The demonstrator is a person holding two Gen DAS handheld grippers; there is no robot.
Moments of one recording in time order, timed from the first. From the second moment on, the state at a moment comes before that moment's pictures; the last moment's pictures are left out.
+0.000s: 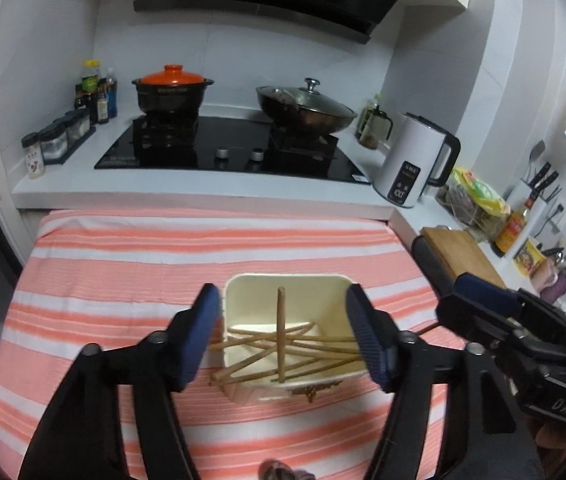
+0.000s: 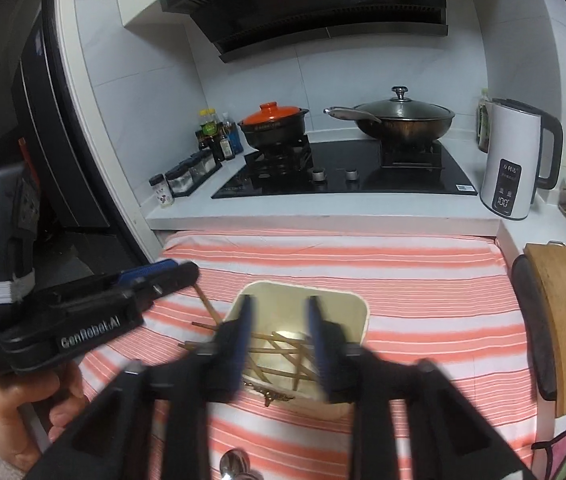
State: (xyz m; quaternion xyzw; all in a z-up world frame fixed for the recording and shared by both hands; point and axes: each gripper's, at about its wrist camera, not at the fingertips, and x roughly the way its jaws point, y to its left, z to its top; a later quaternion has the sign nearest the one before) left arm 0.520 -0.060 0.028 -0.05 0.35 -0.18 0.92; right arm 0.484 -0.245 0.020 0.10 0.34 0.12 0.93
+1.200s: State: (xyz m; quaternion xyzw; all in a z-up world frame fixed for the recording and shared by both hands) left arm 0.280 0.028 -0.149 -0.05 0.46 -0.11 0.88; right arm 0.336 -0.149 -0.182 -0.02 0.51 0.12 0.85
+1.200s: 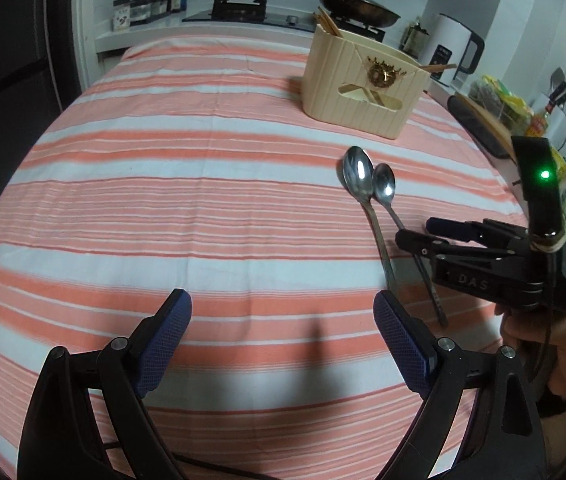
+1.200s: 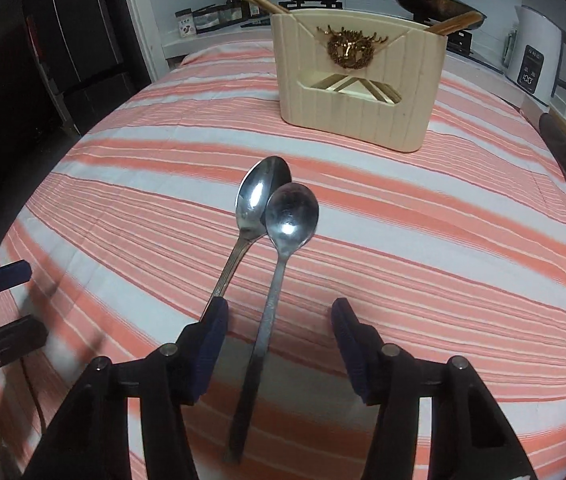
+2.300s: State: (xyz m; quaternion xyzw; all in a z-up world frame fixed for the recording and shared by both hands) left arm 0.352 -0.071 -0.195 0.04 0.48 -0.10 0.87; right arm 0.294 -0.294 -0.186 0.03 0.48 -0.02 0.87
